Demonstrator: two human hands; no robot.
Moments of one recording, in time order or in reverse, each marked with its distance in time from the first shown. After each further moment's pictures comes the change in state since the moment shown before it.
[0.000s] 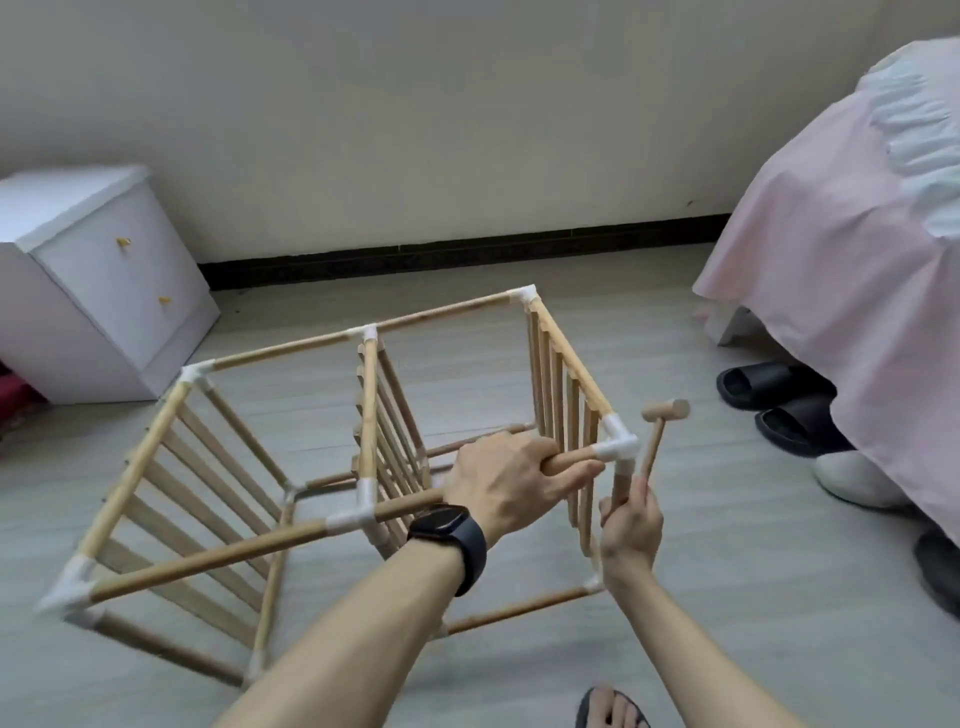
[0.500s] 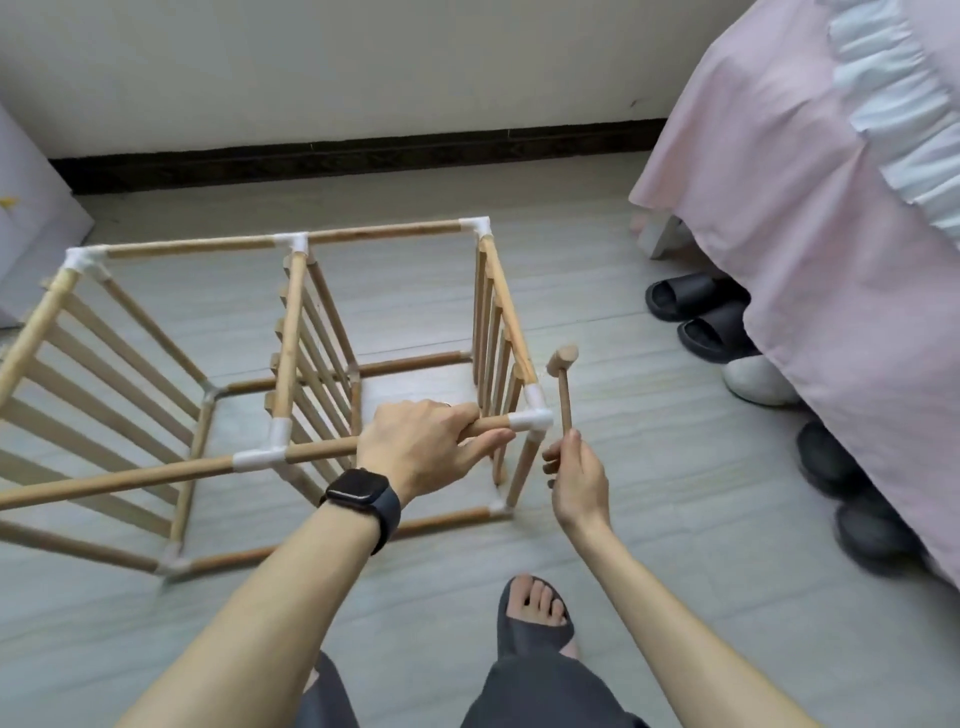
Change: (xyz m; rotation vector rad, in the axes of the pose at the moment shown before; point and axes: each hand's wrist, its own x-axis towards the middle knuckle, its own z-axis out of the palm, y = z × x) left_hand -0.030 -0.004 0.056 0.235 -0.024 0.134; right_hand -0.017 0.020 -0.073 -0.333 -0.215 -0.074
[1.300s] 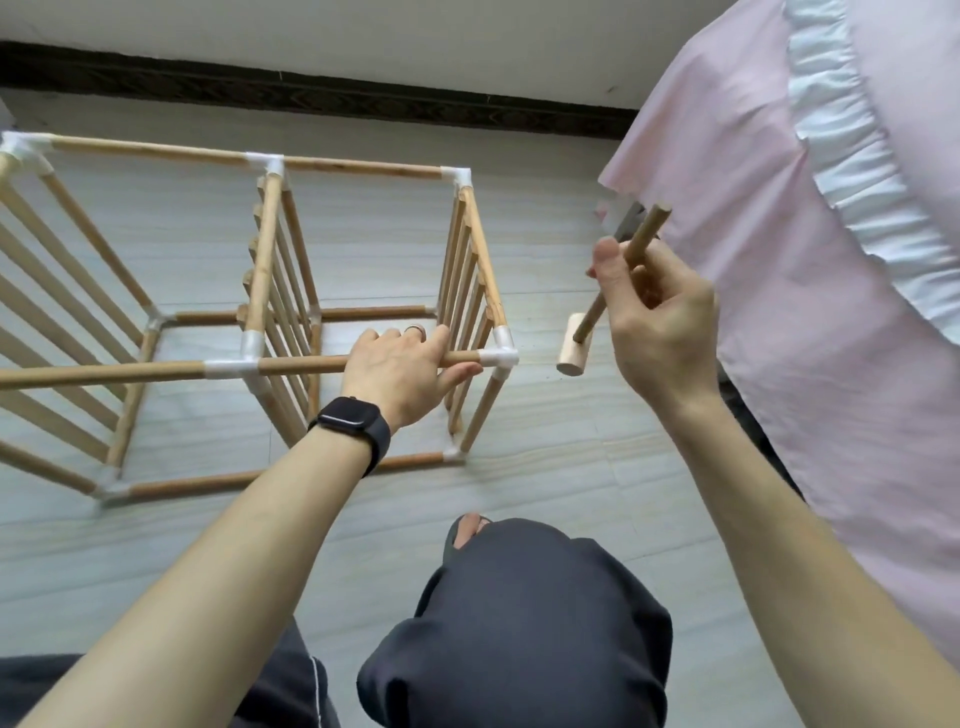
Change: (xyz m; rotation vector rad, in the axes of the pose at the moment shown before) left_hand -0.007 0.014 0.001 -0.050 -0.061 -0.095; right_hand -0.051 -0.169 -0.103 -0.139 0.094 -0.710
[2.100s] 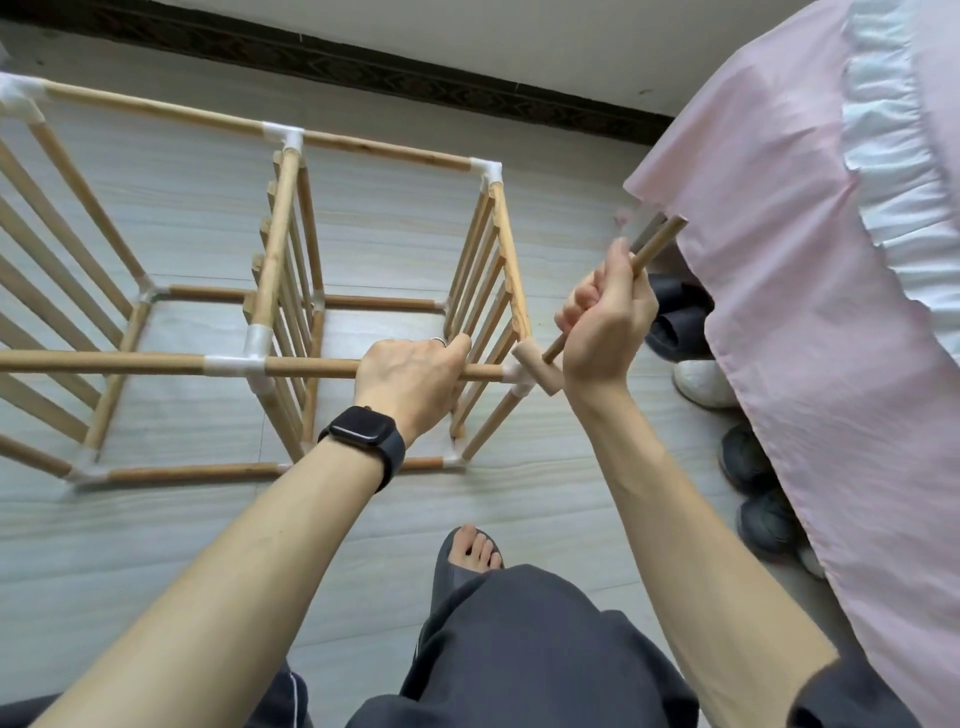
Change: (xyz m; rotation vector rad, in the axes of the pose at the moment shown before) left_hand 0.008 -0.002 0.004 0.080 0.005 -0.029; right_hand 0.026 0.004 0.097 0.638 0.199 0.311
